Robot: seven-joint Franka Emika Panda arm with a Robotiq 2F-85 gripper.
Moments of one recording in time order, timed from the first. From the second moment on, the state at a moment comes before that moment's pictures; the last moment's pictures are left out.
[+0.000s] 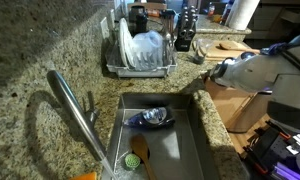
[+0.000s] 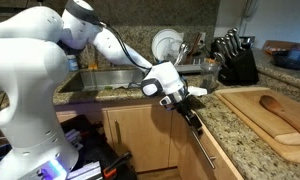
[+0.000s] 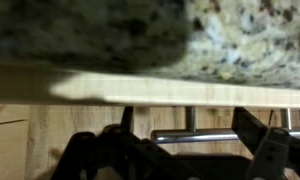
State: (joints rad) arm 0.98 1.24 -1.01 -2.25 1.64 2.79 2.44
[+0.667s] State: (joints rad) arm 0.98 1.13 -0.99 -2.19 2.04 2.85 1.94
